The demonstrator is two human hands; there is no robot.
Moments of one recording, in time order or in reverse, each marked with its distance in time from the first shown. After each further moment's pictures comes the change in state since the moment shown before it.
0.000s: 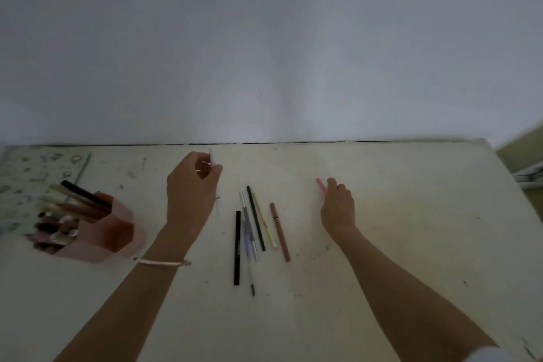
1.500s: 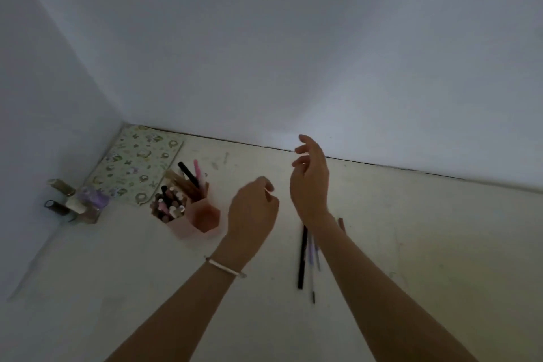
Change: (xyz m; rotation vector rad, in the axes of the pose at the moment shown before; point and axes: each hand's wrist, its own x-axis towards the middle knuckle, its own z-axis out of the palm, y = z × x) left_hand -0.014 -0.046 -0.045 0.291 -0.105 -0.043; right_hand -0.066 -0.234 -0.054 0.970 0.281 -0.432
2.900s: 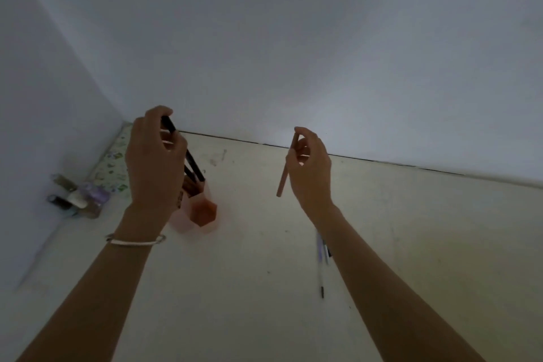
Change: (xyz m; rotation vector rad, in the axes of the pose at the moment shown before) left_hand 0.033 -0.039 -0.118 -0.060 0.593 0.149; right_hand 0.004 -0.018 -0.021 0.133 -0.061 0.027
